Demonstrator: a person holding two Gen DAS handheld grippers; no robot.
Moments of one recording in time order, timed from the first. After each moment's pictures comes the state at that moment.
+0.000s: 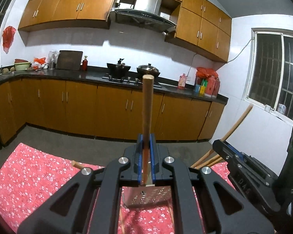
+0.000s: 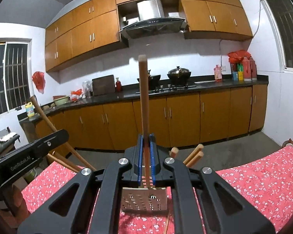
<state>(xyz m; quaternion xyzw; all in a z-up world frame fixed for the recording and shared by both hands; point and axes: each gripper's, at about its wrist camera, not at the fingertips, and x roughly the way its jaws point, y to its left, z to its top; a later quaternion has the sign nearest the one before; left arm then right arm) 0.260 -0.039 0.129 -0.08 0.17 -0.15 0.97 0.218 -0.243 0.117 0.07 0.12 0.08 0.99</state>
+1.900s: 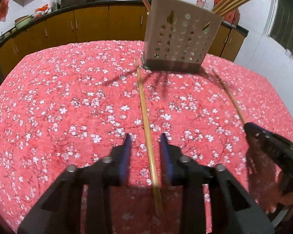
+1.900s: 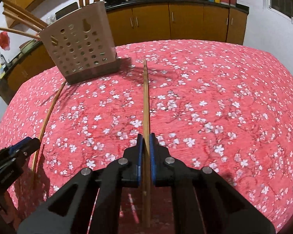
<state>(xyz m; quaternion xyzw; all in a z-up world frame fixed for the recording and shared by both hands) 0.195 -0.039 -0.093 -0.01 0.43 -0.10 0.89 0.173 -0.282 -0.078 0.08 0.41 -0.01 0.91</state>
